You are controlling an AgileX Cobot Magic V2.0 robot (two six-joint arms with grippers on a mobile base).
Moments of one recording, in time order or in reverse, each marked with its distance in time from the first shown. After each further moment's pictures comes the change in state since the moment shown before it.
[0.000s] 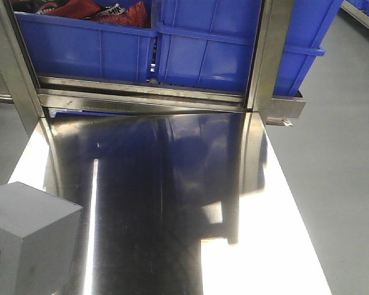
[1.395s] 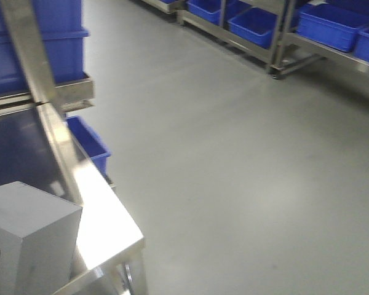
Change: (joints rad) left arm 0.000 0.000 0.000 0.000 0.000 0.000; right arm 0.000 0.000 0.000 0.000 0.000 0.000
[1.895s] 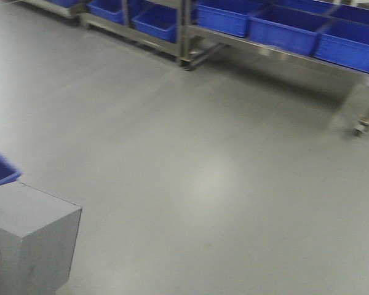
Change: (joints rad) left arm 0.000 0.000 0.000 0.000 0.000 0.000; right arm 0.000 0.000 0.000 0.000 0.000 0.000
